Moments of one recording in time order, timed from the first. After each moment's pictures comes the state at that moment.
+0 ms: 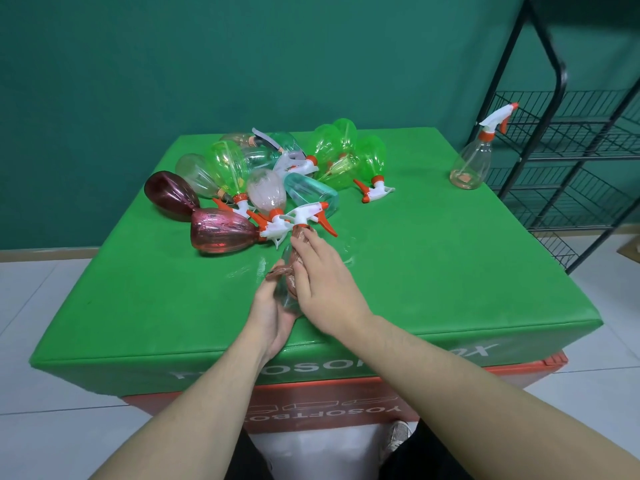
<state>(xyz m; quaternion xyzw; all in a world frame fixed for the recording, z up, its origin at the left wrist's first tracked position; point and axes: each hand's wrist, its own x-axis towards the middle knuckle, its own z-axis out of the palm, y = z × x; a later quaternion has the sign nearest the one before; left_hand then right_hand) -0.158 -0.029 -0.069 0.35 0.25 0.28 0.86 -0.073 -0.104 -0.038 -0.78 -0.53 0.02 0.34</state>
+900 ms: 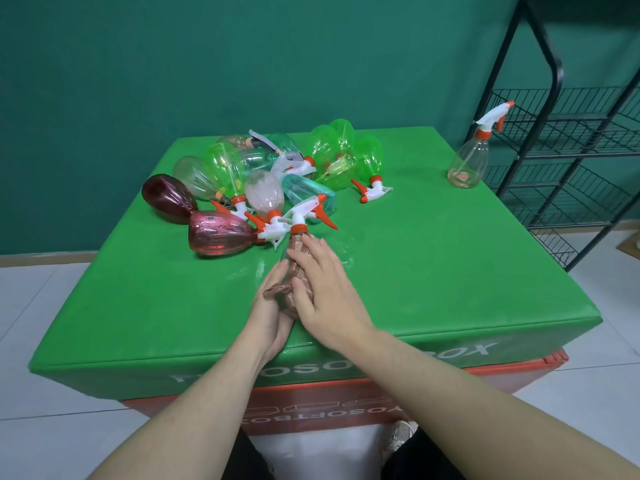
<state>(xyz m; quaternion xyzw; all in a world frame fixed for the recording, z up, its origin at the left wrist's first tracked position) -0.156 -0.029 -0.068 0.39 0.23 0.28 0.85 -0.081 -0.122 -0.041 -0.75 -0.54 0.03 0.38</state>
